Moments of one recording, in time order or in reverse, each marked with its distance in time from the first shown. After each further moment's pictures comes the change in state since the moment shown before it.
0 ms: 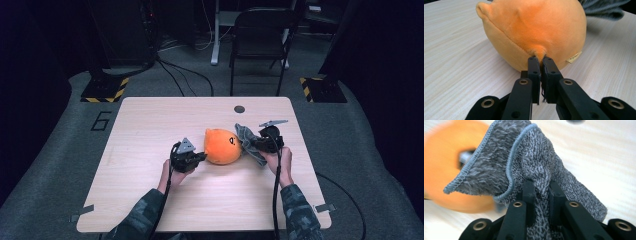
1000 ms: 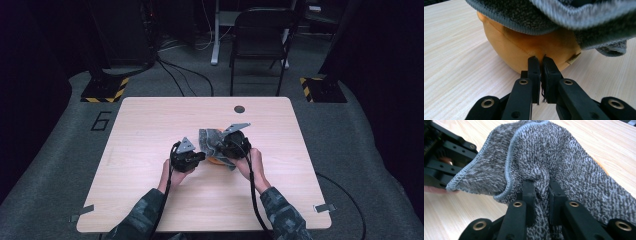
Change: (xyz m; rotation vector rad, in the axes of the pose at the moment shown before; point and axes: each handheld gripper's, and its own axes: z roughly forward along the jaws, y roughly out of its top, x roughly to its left) left arm 0.001 0.001 -0.001 -0.006 -0.009 -0.003; right arm 0.108 0.023 0.015 -0.015 0.150 -0.251
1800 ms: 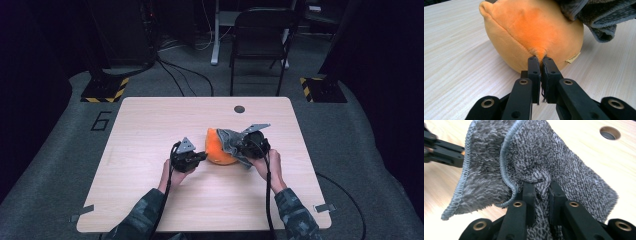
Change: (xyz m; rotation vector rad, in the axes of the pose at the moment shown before) left arm -0.001 0.000 0.001 -0.012 -0.003 0.006; right arm -0.041 -0.030 -0.025 0.038 -0.103 0.096
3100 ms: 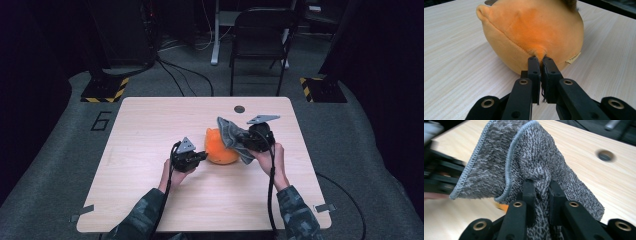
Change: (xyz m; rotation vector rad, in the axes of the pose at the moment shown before) left arm 0.000 0.000 0.001 -0.006 0.000 0.003; right arm 0.005 0.028 -0.035 -0.110 0.064 0.016
